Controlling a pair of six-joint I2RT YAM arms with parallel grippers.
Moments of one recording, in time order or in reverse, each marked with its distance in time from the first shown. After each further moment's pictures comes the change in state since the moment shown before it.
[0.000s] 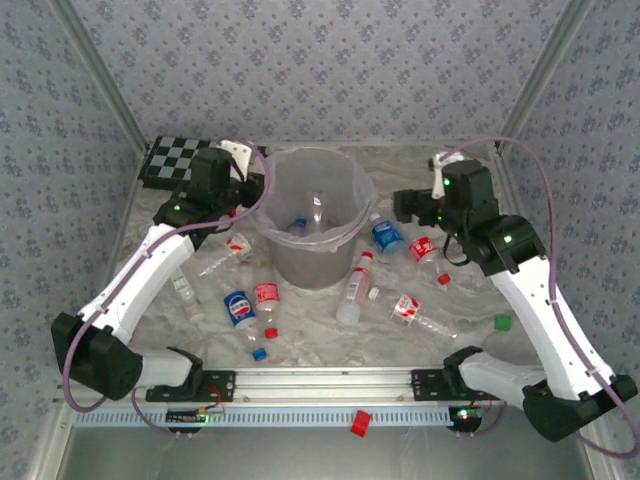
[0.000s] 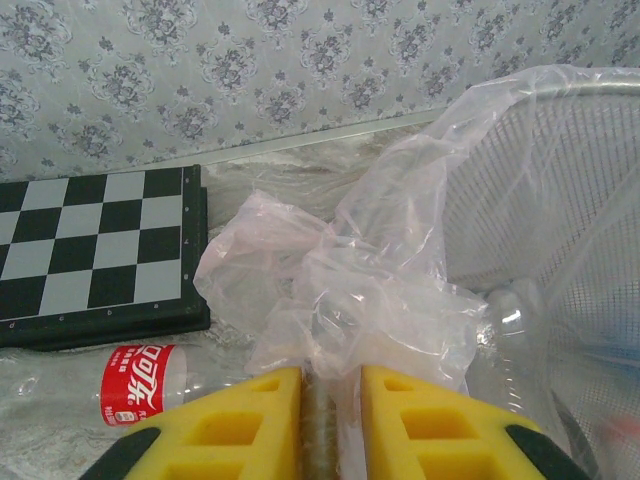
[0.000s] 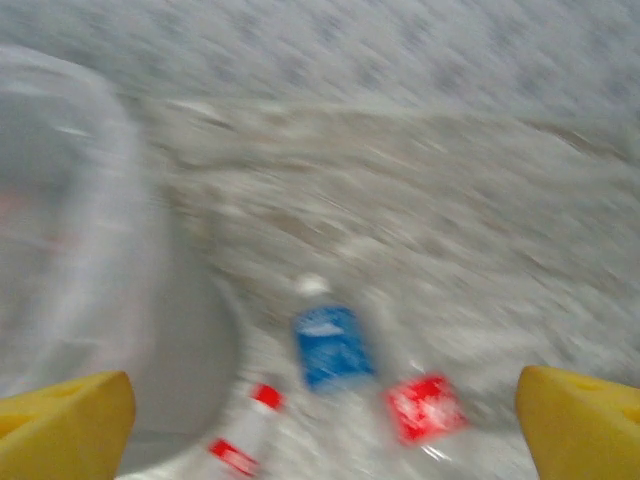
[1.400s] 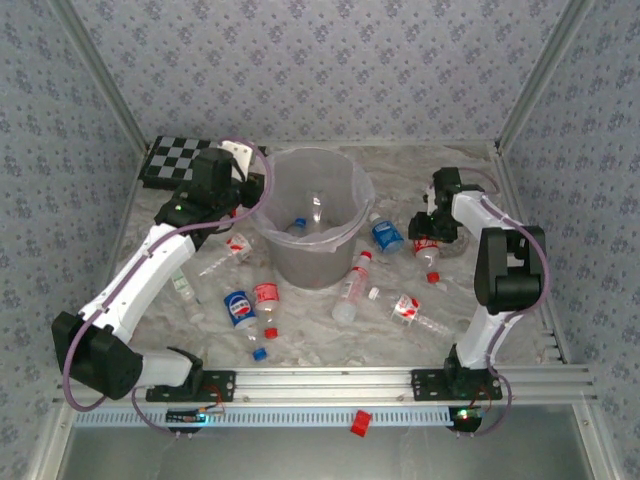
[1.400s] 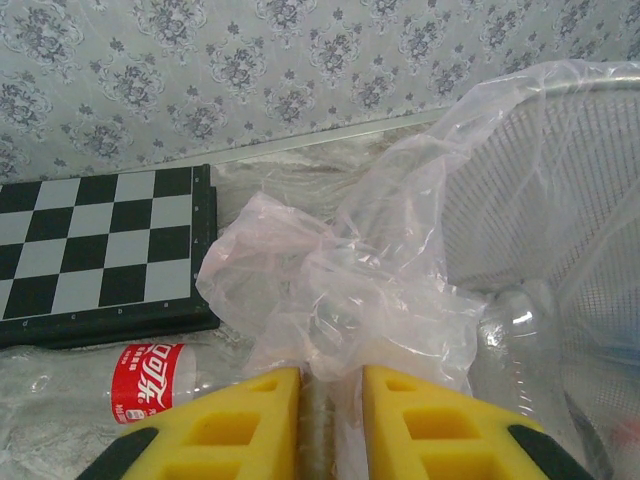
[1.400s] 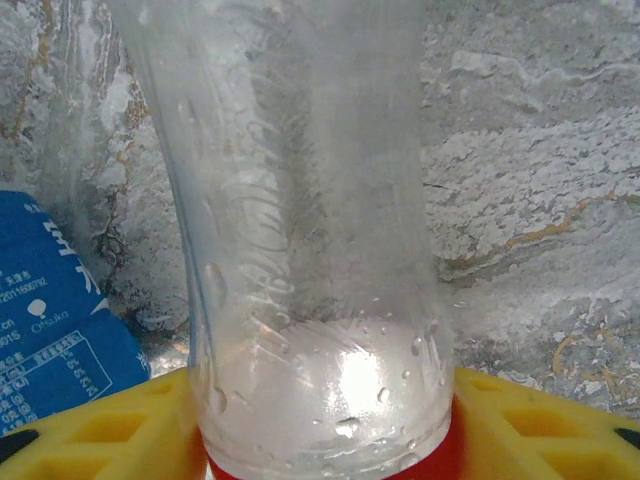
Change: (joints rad) left arm -0.006 0.003 -0.003 0.002 -0.027 0.006; right arm -0.351 0.716 -0.118 0.152 -0.298 -0.116
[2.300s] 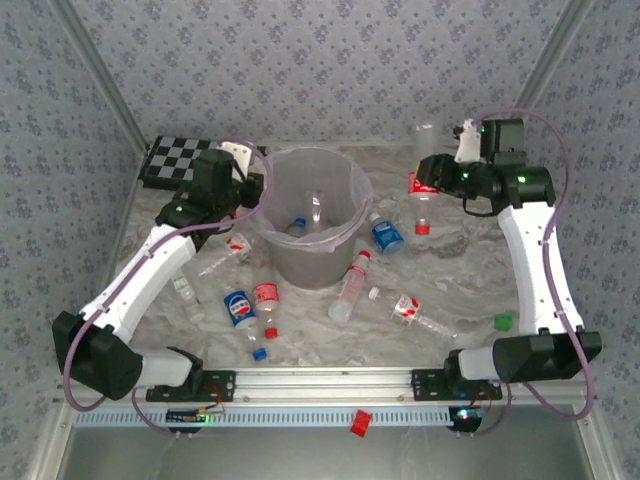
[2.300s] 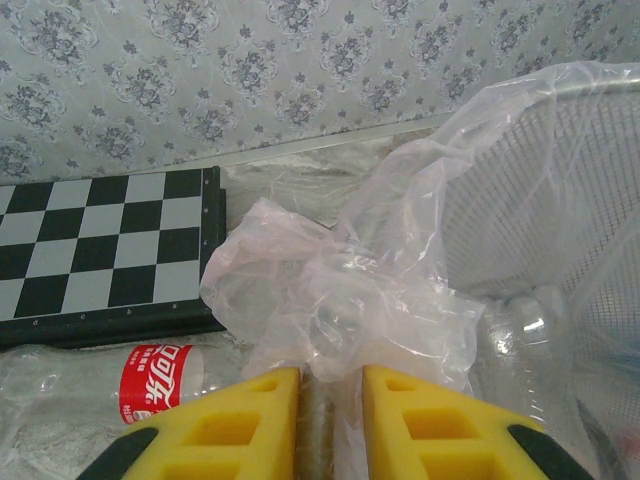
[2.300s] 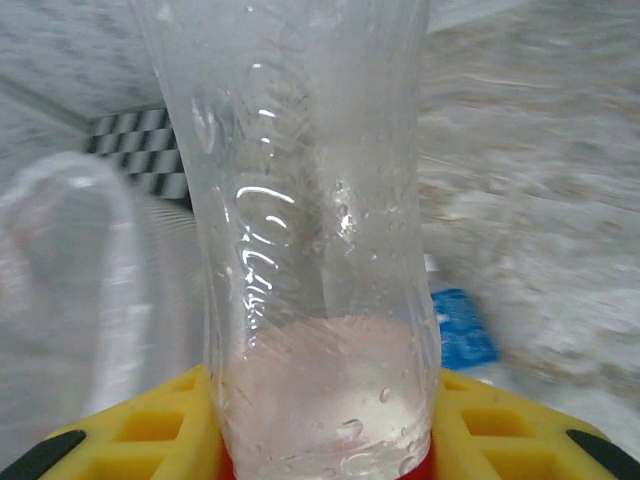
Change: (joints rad) left arm -0.003 -0.002 -0.014 0.019 -0.023 -0.002; right arm 0.045 -0.439 0.406 -0.238 -0.331 0.230
